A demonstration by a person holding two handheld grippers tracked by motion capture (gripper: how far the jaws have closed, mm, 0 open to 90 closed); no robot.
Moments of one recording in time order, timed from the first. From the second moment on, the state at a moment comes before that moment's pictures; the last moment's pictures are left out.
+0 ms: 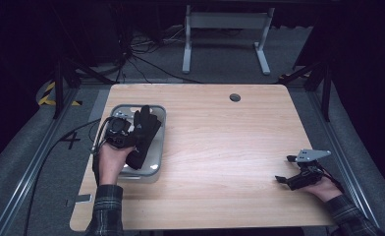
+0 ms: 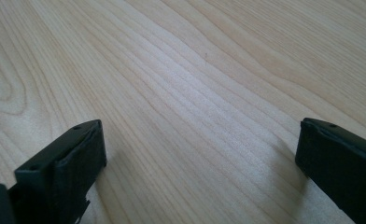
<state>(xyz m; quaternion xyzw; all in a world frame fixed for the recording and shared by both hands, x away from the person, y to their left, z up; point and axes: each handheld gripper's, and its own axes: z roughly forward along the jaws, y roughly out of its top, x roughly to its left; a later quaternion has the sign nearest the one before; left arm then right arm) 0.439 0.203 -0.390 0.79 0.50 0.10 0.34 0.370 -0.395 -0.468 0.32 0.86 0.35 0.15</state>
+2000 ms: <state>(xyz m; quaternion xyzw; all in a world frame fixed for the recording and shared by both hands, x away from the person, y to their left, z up) 0.390 0.026 -0.392 0.84 0.34 0.09 0.41 0.370 -0.395 -0.468 0.32 0.86 0.35 0.15</state>
